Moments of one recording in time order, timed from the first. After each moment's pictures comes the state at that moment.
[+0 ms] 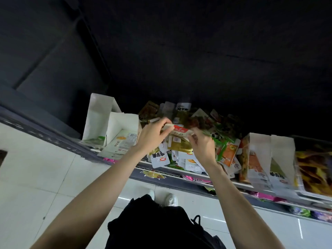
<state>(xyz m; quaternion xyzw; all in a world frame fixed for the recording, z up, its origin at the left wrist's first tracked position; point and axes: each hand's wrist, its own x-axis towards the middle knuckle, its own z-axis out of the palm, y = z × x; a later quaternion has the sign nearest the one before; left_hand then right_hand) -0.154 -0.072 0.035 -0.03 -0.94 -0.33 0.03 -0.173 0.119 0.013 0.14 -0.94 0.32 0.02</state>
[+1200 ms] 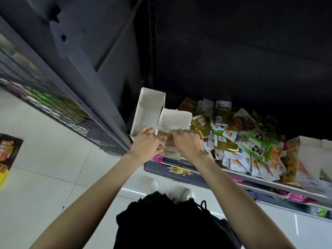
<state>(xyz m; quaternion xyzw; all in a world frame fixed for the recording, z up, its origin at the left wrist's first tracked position) -0.066 -0.249 0.025 -0.11 -0.99 -0.01 -0.07 -0.124 -0.091 0.020 0.37 -0.93 -0.05 -0.03</state>
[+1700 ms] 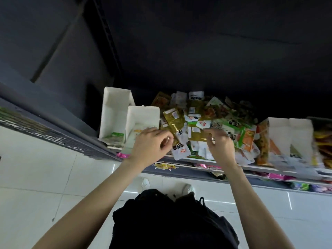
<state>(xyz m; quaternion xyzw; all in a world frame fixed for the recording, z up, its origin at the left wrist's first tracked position) -0.083 -0.157 0.039 -0.16 -0.95 -0.24 0.12 -0.130 0.089 0.006 0.12 -0.95 0.27 0.06</state>
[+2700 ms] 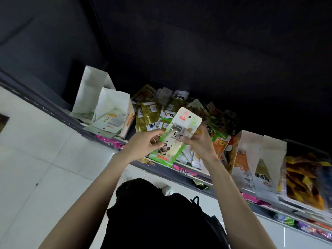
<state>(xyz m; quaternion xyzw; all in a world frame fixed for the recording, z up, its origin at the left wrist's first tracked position) -0.089 -0.025 0.036 0.04 -0.93 -0.33 -0.12 -0.172 0.172 0.018 0.00 -0.80 0.53 -0.27</state>
